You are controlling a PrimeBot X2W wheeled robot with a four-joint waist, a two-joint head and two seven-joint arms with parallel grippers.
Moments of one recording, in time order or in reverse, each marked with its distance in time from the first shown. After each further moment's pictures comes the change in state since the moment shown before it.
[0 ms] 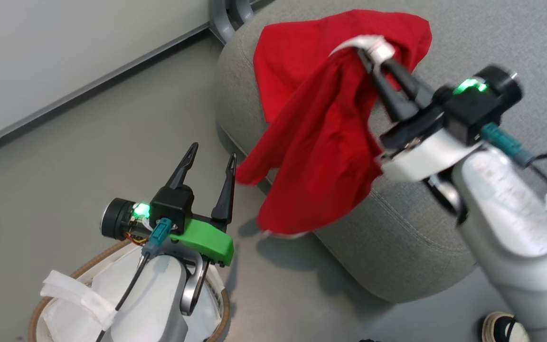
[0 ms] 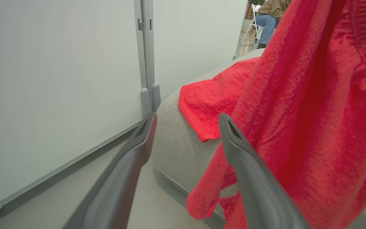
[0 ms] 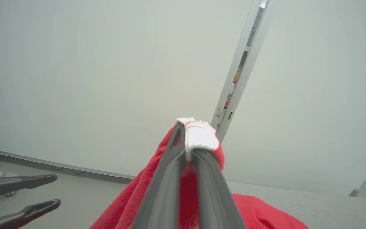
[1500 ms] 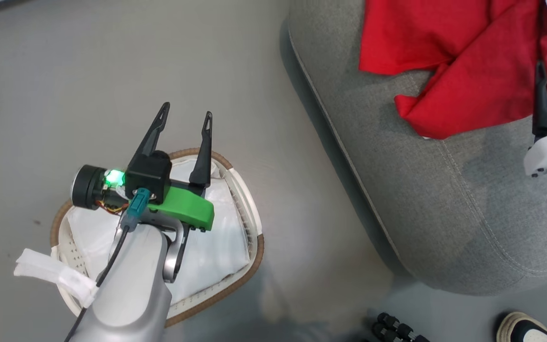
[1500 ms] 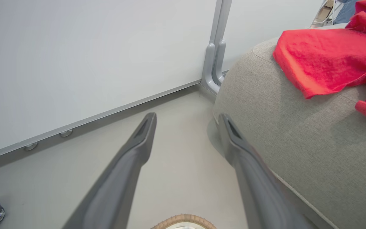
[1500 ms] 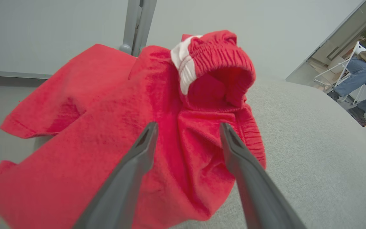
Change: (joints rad) left arm -0.094 0.014 0.073 -0.006 0.068 0.012 0.000; right arm 0.051 -0.085 -0.567 0.353 -0.209 0.000 -0.001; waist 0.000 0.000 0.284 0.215
